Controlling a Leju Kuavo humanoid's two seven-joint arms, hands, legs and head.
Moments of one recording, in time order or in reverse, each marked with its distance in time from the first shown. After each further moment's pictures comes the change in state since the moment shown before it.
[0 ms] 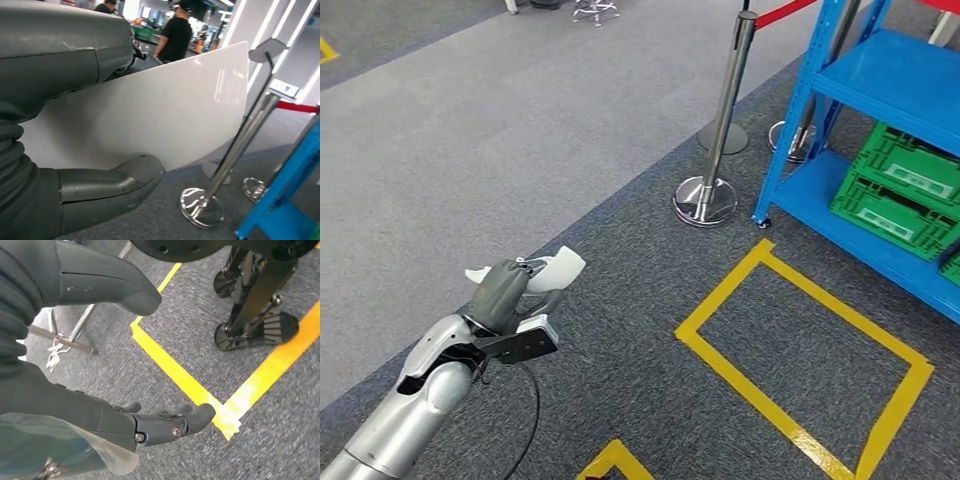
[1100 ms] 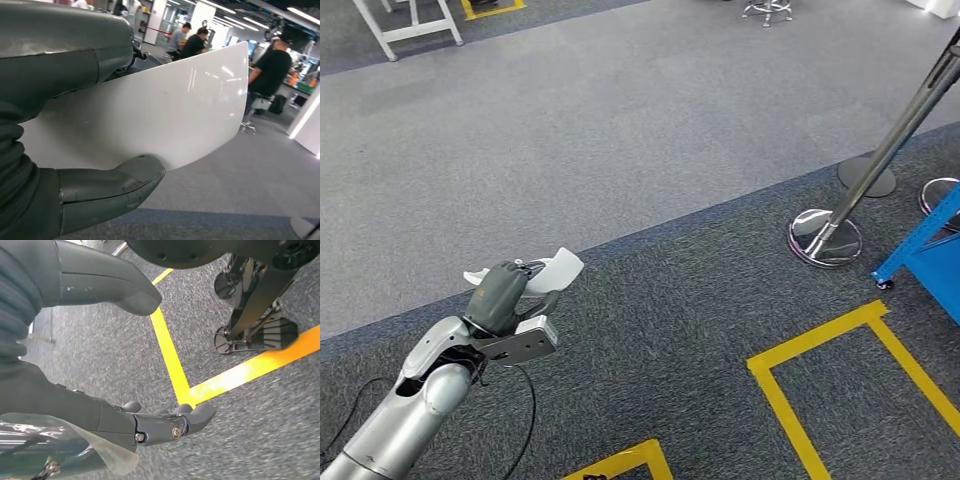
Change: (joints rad) left arm 0.001 -0.002 0.000 0.000 0.000 0.000 0.000; right arm 0.000 -0.001 0.000 0.000 0.000 0.001 0.000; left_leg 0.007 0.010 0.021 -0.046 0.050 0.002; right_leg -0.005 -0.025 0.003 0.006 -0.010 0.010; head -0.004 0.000
